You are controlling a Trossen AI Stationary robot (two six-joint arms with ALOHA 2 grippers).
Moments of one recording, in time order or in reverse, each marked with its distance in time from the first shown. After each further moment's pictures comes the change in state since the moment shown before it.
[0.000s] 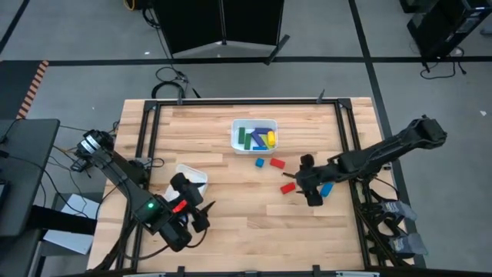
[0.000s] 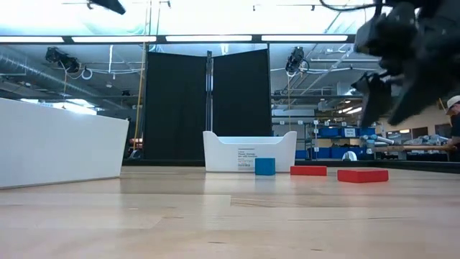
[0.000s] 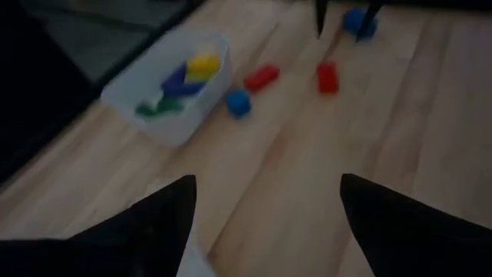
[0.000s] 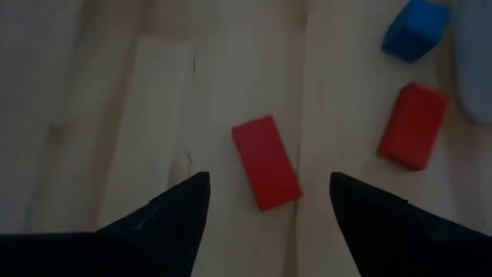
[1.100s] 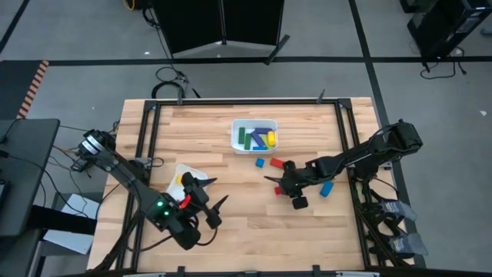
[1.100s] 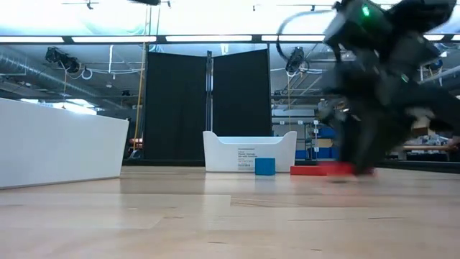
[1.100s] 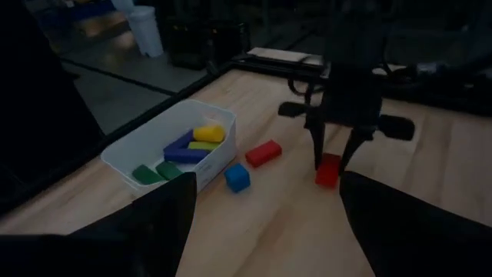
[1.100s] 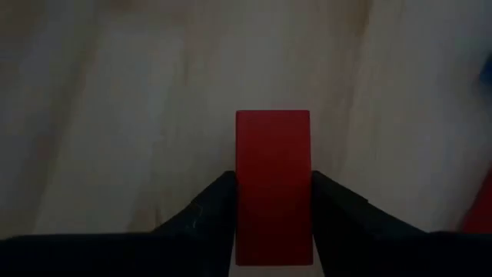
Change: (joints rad) left arm 0.056 0.006 -0.123 0.455 -0.247 0.221; right arm -0.094 0.366 0.049 0.275 -0.119 -0.191
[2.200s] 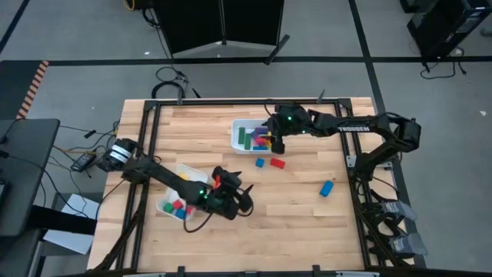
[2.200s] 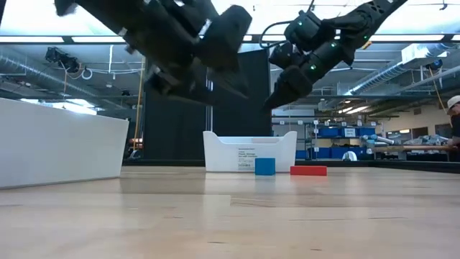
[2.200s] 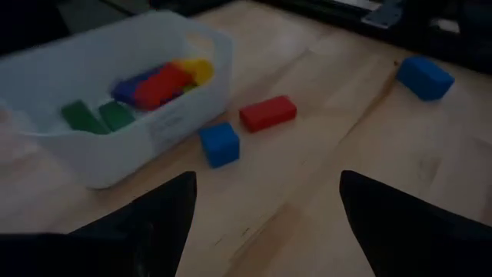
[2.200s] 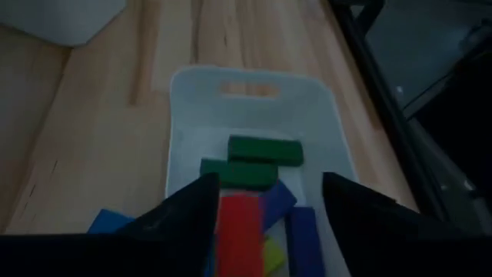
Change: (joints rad) left arm 0.312 0.282 -0.114 0.576 0.262 0.127; right arm -0.595 -0.018 0.235 0.155 -0.146 -0.299
